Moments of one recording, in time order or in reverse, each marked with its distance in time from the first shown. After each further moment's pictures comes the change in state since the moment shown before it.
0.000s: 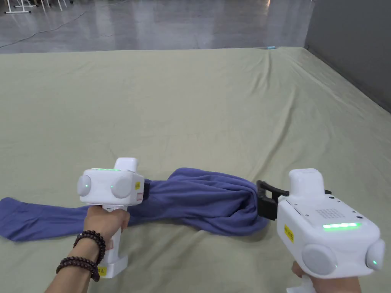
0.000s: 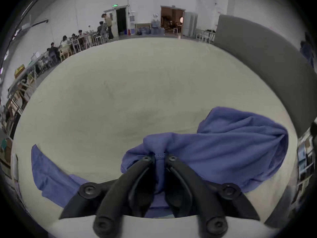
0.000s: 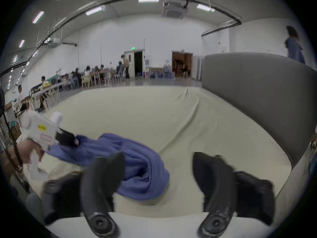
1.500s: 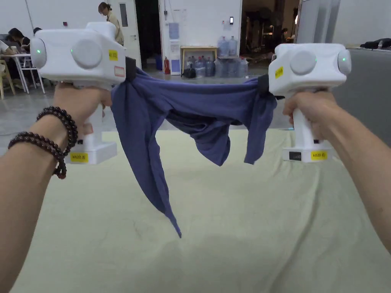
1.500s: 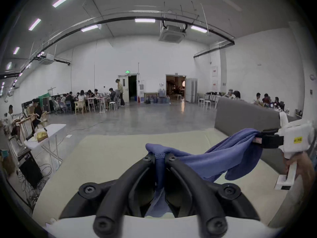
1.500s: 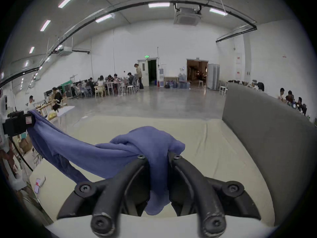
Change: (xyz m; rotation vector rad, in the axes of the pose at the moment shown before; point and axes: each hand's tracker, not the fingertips) left arm -0.042 0.299 0.242 0.621 0.069 -0.051; right arm -0.001 0.390 -0.117 0.079 0.147 0.014
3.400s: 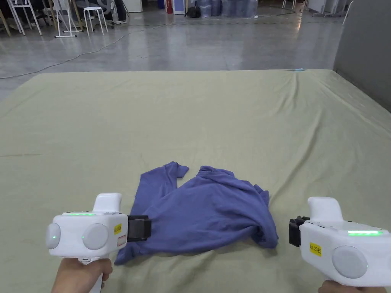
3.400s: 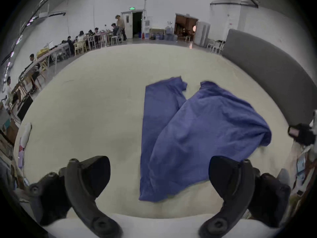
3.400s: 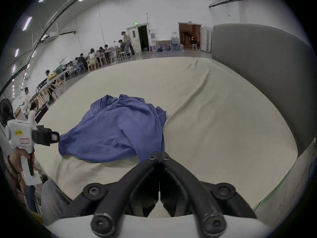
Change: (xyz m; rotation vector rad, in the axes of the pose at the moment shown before) left arm -0.017 -0.396 0.087 -0.616 0.025 0.109; right arm -0.015 -0.395 0.159 -0.312 -0.038 -0.092
